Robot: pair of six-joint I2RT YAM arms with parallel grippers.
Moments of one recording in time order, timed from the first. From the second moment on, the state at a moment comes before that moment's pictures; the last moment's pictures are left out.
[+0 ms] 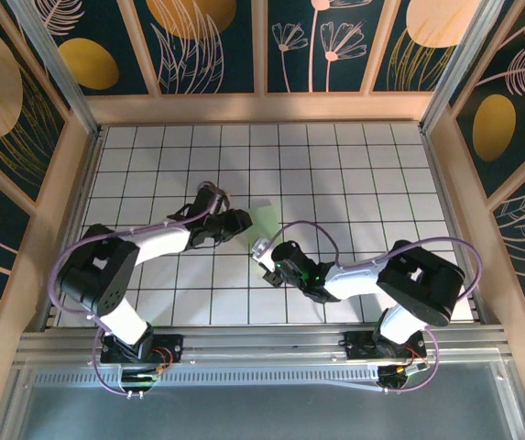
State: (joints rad) left arm -0.54 1.63 0.81 0.01 0.29 -0.98; right arm 1.03 1.57 0.51 0.40 0.17 -0.12
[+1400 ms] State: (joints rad) left arm -0.59 1.99 1.11 -0.08 0.44 -0.71; right arm 0.69 1.67 0.66 0.23 -0.51 0.26
